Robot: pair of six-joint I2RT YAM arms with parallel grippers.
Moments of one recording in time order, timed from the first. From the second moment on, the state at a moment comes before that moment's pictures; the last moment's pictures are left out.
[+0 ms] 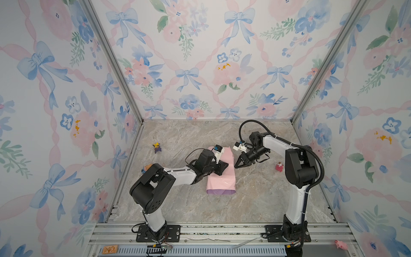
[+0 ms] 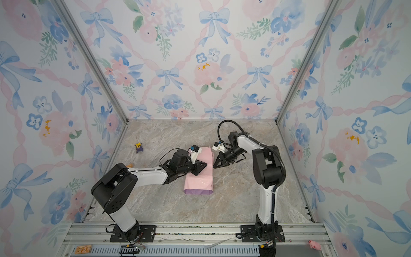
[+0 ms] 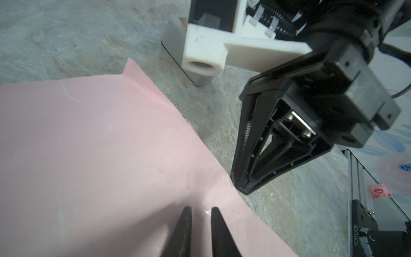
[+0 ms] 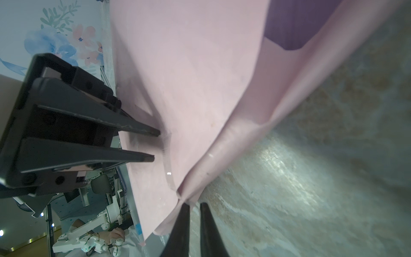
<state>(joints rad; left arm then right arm) -0.69 1.73 0.82 0.38 0.31 -0.34 0.26 2.06 1.51 -1.14 -0.86 -0.28</state>
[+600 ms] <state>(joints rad) -0.69 1.73 0.82 0.38 0.31 -0.34 0.26 2.06 1.51 -1.10 -0.86 -0.24</state>
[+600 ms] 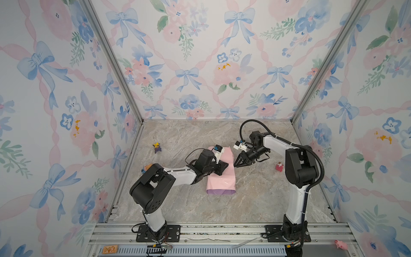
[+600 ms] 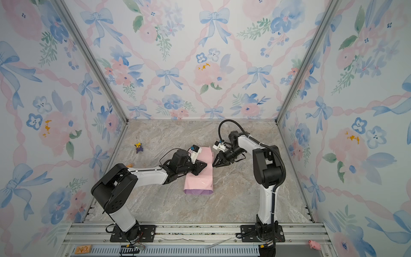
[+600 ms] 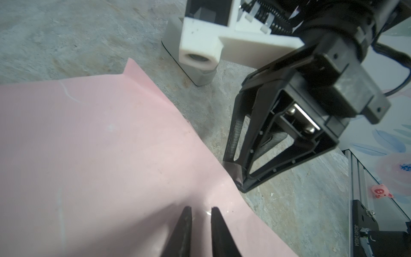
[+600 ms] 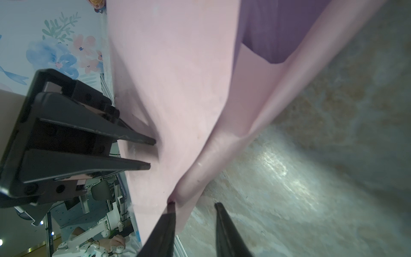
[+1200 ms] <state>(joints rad) -0.69 1.73 0.82 0.38 0.31 -0.34 0.25 1.91 1.52 -1.15 -0.85 -0.25</state>
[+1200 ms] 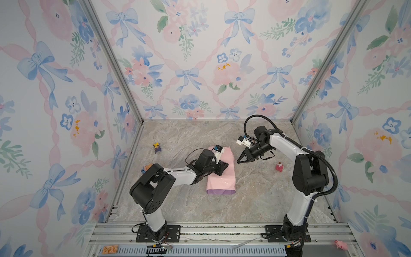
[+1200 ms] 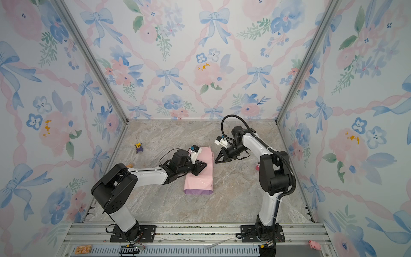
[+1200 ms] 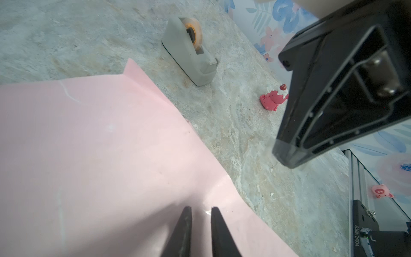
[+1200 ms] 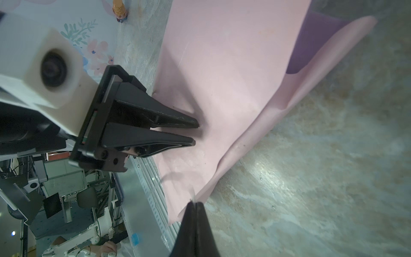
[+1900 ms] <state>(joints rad) -0.69 1.73 0.82 0.38 0.30 -0.34 0.29 2.05 1.63 -1.18 -0.84 -0.21</state>
